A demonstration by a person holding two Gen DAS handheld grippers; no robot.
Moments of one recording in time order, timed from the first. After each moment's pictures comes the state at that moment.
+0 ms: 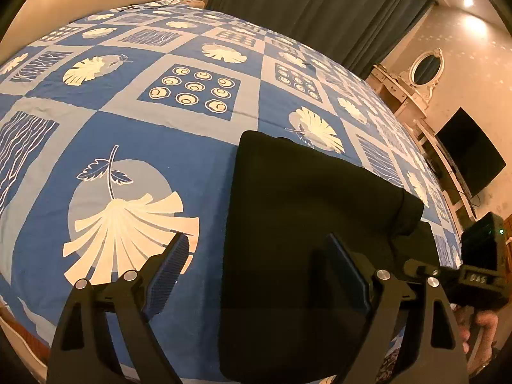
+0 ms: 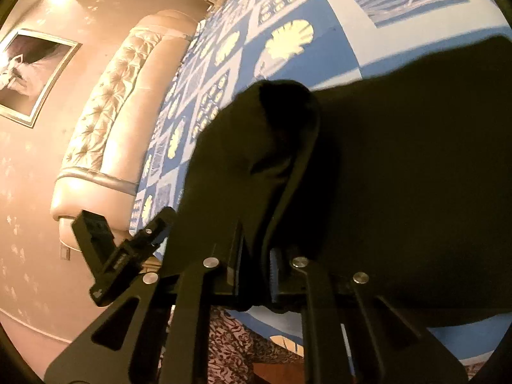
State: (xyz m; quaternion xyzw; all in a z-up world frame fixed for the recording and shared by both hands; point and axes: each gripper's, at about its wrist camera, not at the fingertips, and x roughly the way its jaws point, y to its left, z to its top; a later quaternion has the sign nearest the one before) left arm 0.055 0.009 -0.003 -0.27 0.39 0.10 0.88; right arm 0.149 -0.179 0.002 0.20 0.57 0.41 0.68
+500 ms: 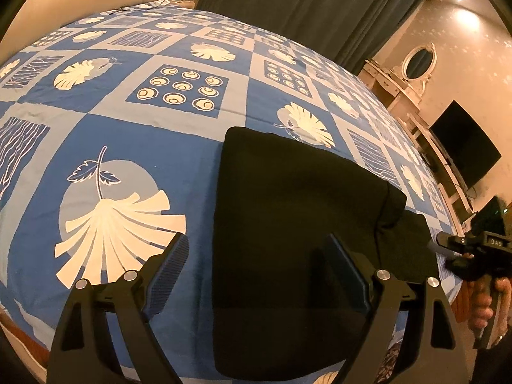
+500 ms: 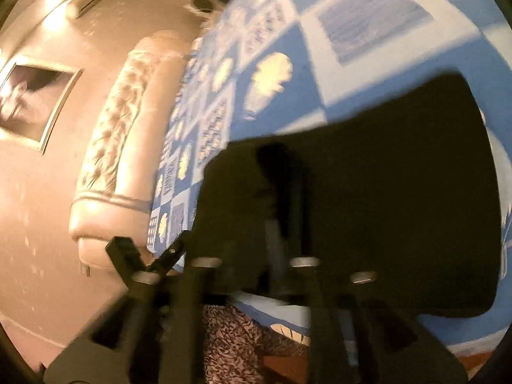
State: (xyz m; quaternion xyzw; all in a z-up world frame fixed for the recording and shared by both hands) left arm 0.058 0.001 -0.003 -0.26 0.39 0.09 0.88; right arm 0.180 -0.241 0.017 0.25 0.58 0.39 0.67
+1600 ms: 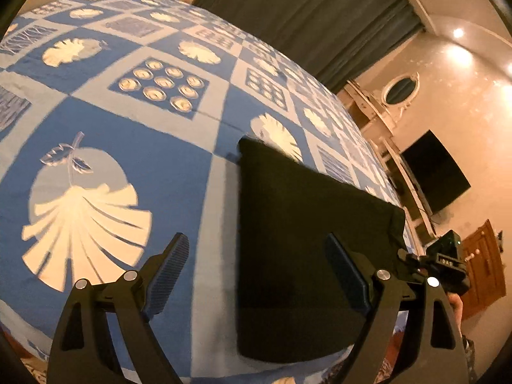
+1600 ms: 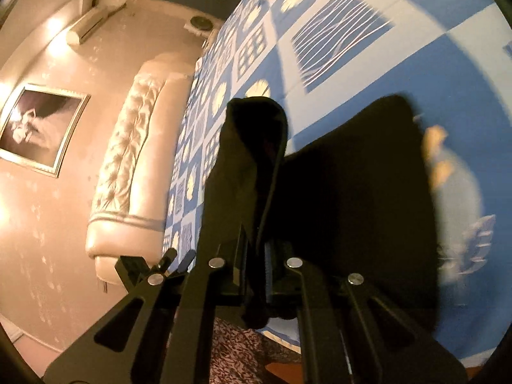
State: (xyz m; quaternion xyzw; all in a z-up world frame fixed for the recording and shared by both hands) left arm 0.056 -0.001 0.001 -0.34 0.35 0.02 0.87; right arm 0.208 -0.318 0.010 0.30 0.56 0.39 0.67
